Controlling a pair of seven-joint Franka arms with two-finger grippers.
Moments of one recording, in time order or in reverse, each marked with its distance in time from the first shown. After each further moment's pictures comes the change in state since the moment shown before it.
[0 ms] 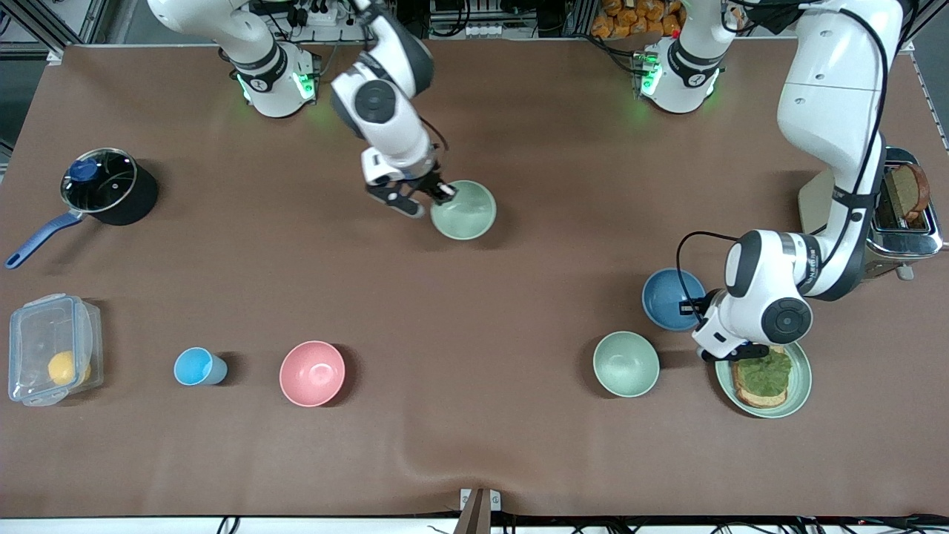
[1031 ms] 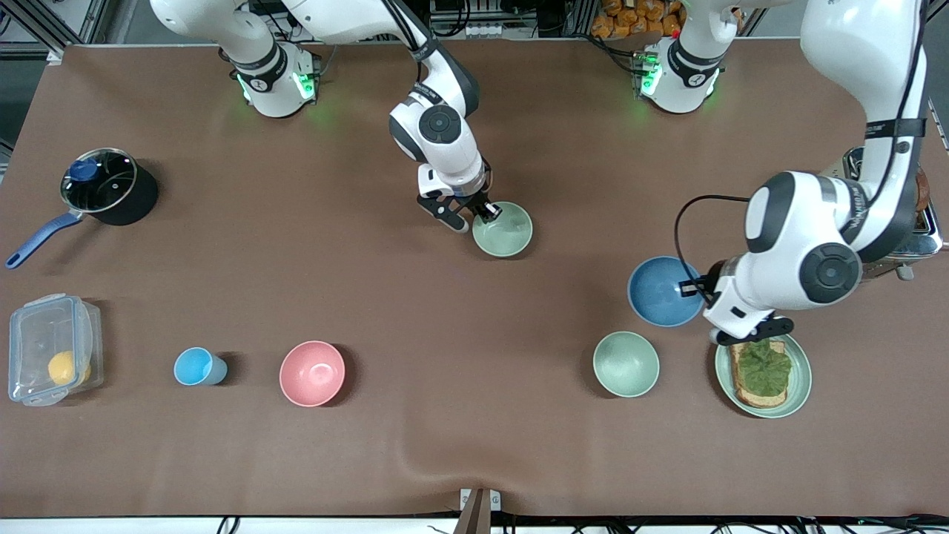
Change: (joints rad) left arm 0.000 -0.225 -0.117 0.003 -0.067 -0.165 -0.175; right arm 0.114 0.236 -0.053 0.203 -0.040 0.078 0.198
